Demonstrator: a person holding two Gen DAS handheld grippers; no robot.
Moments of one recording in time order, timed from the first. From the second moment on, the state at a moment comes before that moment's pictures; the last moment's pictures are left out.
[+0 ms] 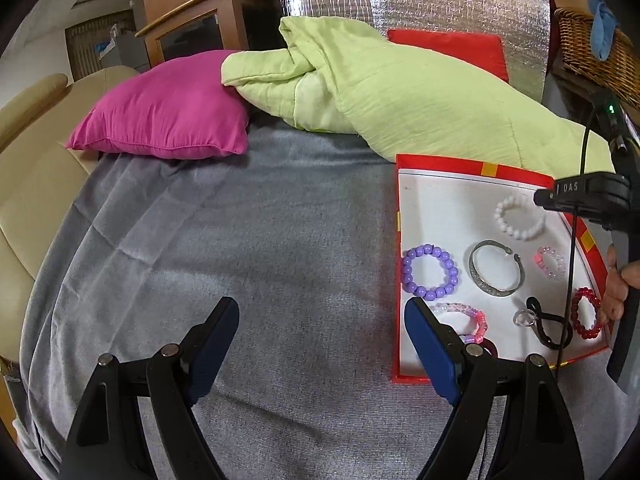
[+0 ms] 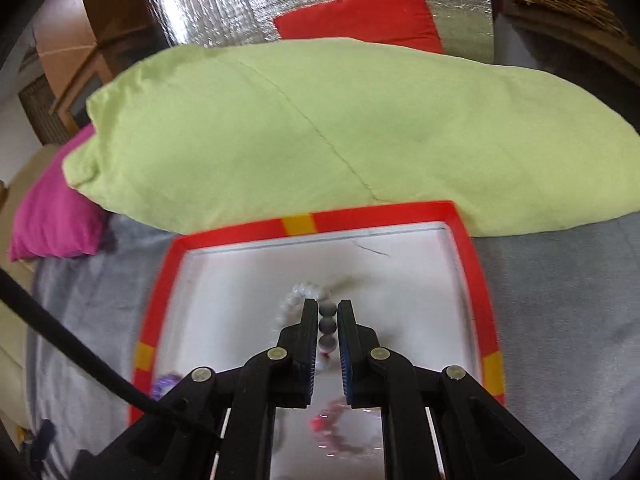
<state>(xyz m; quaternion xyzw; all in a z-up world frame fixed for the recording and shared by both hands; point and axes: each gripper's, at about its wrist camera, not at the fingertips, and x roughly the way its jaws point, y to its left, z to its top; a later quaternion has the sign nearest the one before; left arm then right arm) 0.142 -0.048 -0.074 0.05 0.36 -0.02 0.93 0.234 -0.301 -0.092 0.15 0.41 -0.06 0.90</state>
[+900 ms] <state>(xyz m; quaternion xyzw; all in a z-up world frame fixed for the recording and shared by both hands) 0.087 -0.056 -0.049 0.07 0.29 -0.04 0.95 0.014 -0.277 -0.037 0.09 0.32 -0.03 0.94</state>
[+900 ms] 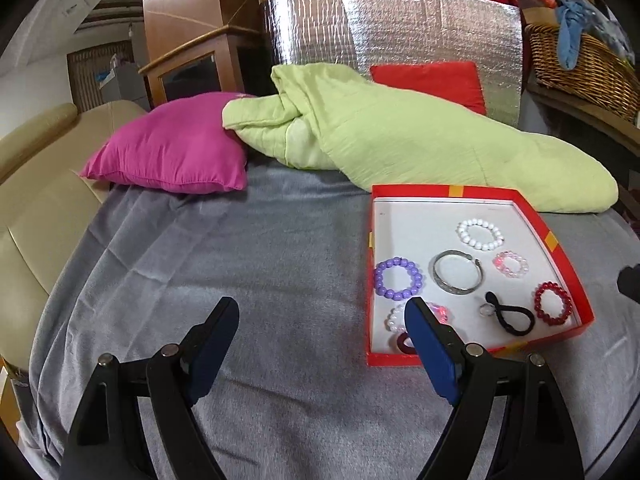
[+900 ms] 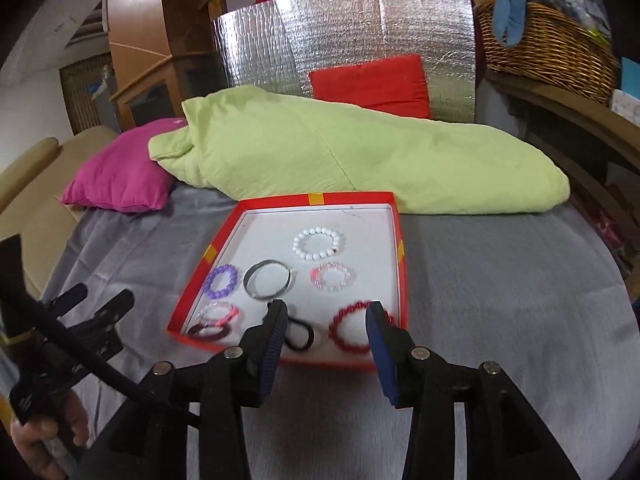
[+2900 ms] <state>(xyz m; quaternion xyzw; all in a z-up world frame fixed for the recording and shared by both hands) 0.038 -0.061 -0.046 0.07 0.27 -0.05 0.96 -0.029 -0.261 -0.047 0.07 0.27 -0.09 0.95</state>
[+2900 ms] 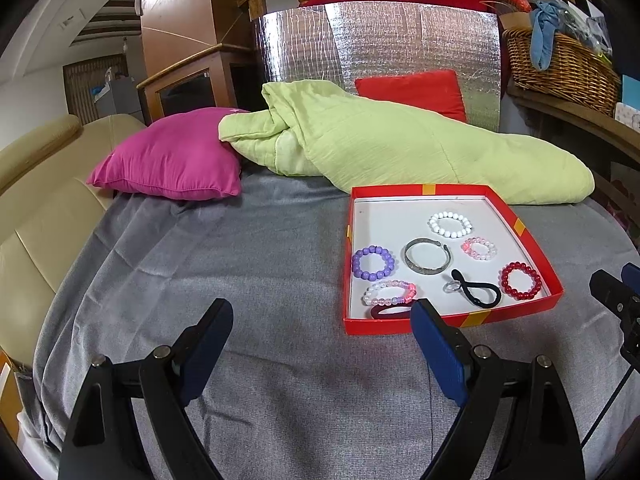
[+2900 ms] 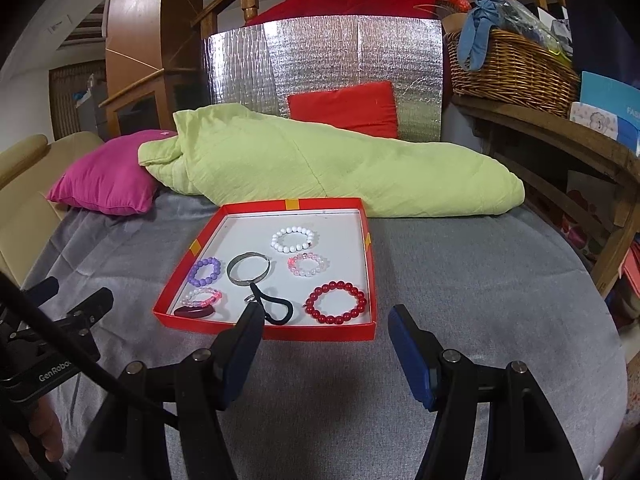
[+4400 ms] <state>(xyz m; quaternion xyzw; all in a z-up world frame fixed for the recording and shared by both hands) 0.039 -0.061 -0.046 0.08 0.28 -0.05 0.96 -0.030 -0.261 -0.044 0.06 0.27 -0.09 0.96</state>
